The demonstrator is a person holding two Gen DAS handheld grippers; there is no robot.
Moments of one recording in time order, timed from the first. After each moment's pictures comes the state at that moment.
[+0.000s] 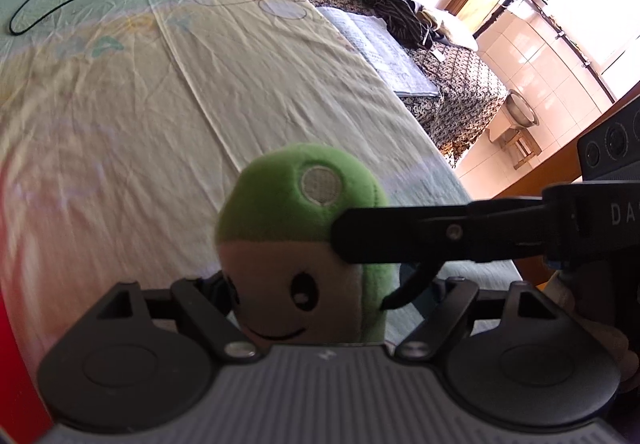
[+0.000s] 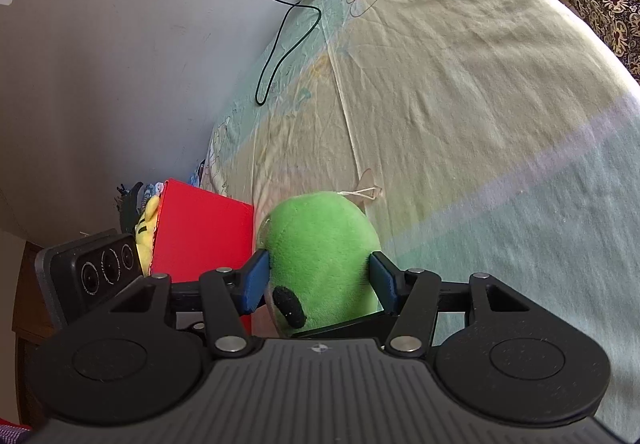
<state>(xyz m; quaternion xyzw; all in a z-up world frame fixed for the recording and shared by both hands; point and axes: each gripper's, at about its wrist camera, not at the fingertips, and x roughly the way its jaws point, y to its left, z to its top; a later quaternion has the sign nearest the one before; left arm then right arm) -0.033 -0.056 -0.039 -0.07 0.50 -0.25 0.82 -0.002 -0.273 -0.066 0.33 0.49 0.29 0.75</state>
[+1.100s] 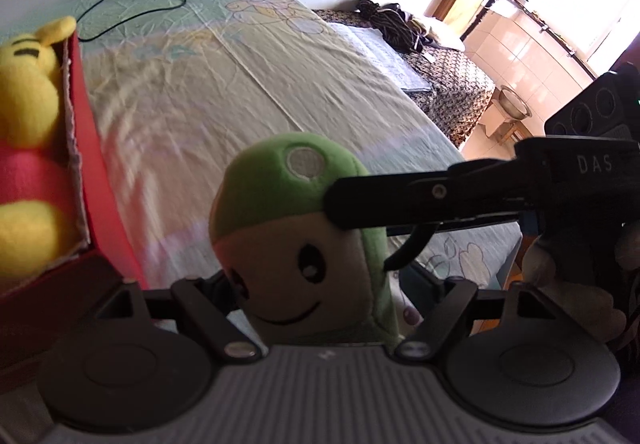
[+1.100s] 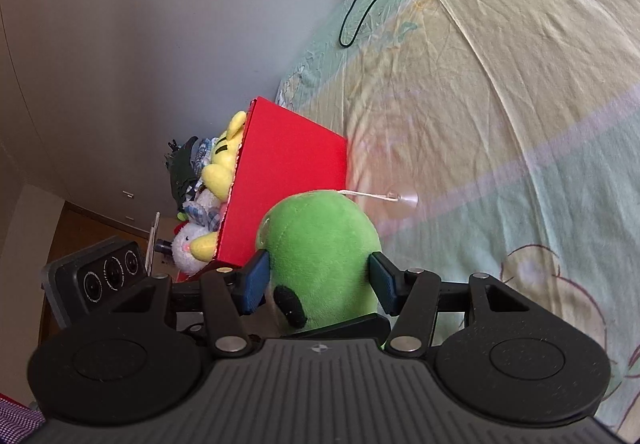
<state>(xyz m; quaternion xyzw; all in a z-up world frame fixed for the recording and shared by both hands) -0.121 0.039 0.000 -0.04 0.48 -0.27 0.83 -0.065 -0.197 -0.042 0.34 0.47 0.37 0.73</state>
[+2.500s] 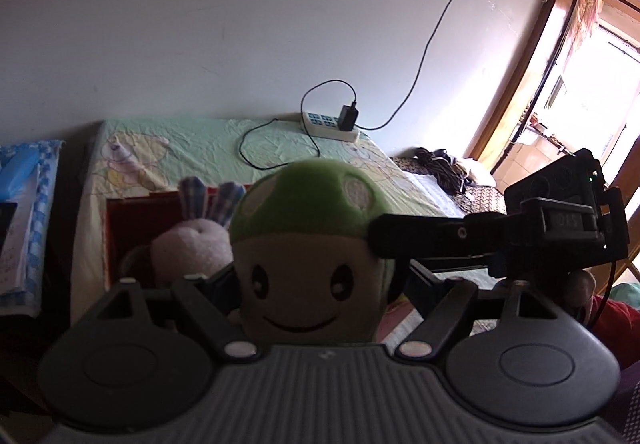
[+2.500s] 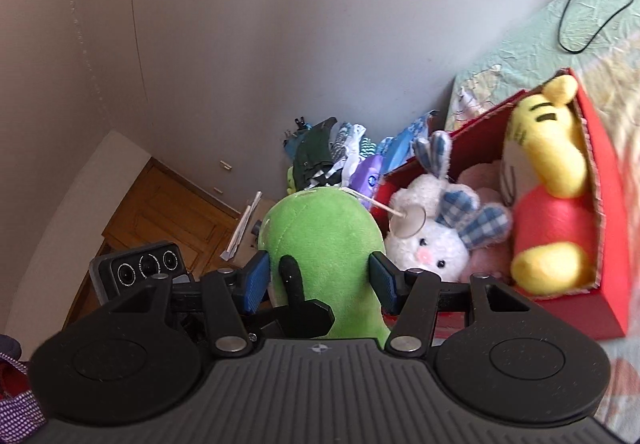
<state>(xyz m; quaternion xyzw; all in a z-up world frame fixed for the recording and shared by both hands) -0.194 0.303 0.113 -0.10 0.31 -0.19 0.93 -0.092 0.004 0.050 0.32 0.36 0.53 0.70</state>
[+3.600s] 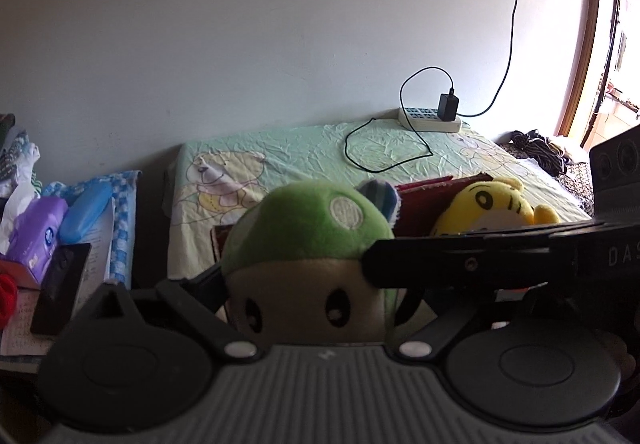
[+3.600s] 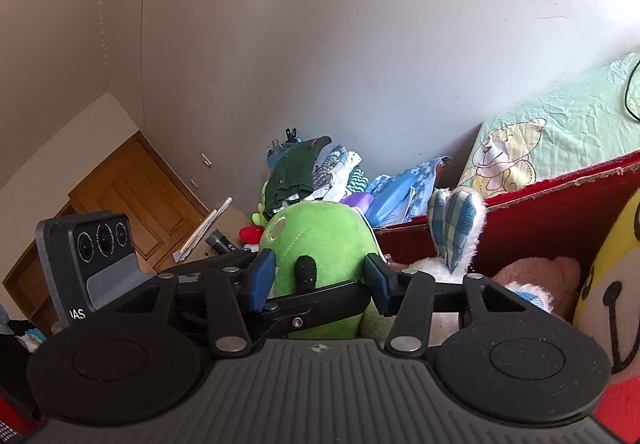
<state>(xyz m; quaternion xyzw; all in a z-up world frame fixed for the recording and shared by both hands) -0.133 0.341 0.057 0.00 0.30 -0.09 0.95 -0.049 0.109 0.023 0.23 0.29 0.53 0.77</state>
